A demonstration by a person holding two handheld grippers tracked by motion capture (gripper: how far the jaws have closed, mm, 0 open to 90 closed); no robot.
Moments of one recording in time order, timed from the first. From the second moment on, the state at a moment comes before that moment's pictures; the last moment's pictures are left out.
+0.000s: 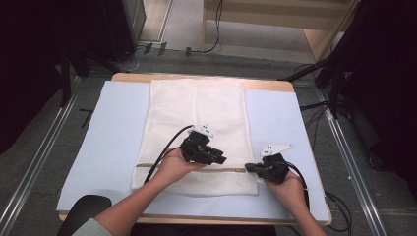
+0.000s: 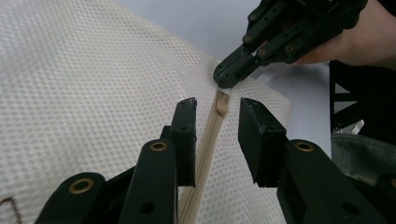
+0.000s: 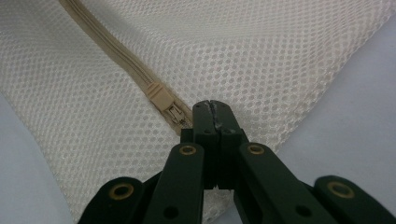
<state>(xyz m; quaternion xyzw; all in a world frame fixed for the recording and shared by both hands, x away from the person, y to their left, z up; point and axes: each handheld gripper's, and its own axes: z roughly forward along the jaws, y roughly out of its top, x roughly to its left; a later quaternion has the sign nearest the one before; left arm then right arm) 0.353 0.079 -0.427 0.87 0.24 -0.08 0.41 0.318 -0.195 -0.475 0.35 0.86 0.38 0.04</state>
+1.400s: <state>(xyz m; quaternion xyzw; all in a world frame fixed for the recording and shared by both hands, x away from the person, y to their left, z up) 0.352 0.016 -0.468 0.88 0.29 -0.12 0.35 0.314 -0.192 -0.475 0.32 0.87 0.38 0.07</state>
